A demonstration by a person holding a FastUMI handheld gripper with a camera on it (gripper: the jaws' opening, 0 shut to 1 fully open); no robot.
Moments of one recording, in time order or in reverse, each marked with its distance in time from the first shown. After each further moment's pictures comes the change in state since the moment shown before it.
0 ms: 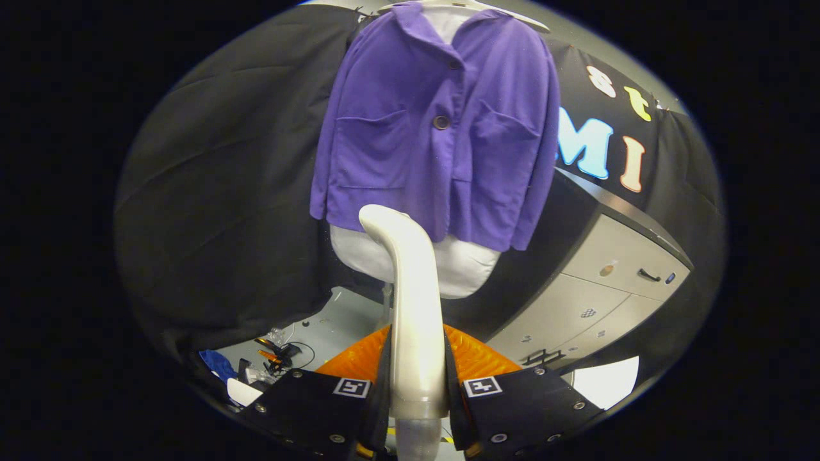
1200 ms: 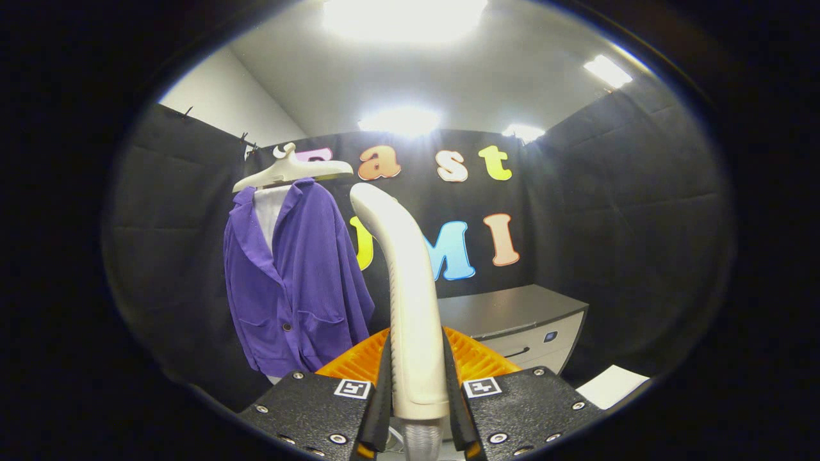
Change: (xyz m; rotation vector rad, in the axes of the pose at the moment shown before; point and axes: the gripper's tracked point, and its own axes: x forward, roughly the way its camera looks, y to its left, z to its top) arm -0.211 -0.222 0.146 0.314 -0.602 -0.286
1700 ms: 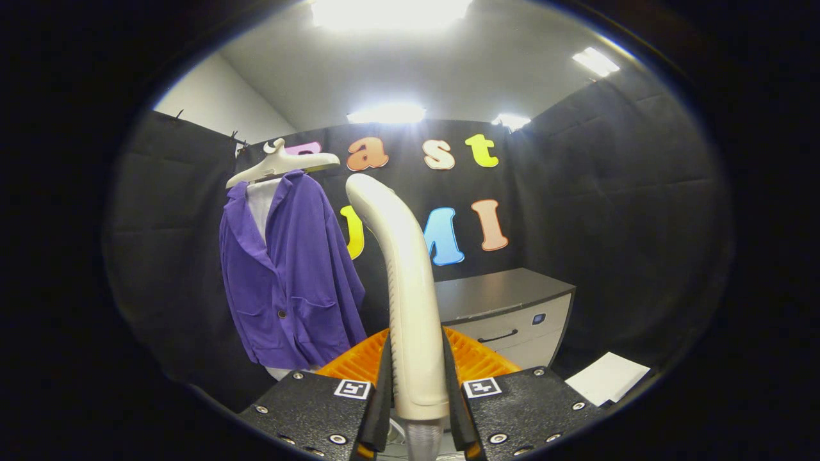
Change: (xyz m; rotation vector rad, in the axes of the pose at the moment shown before) arm -0.023 -0.019 -0.030 0.033 0.080 -0.019
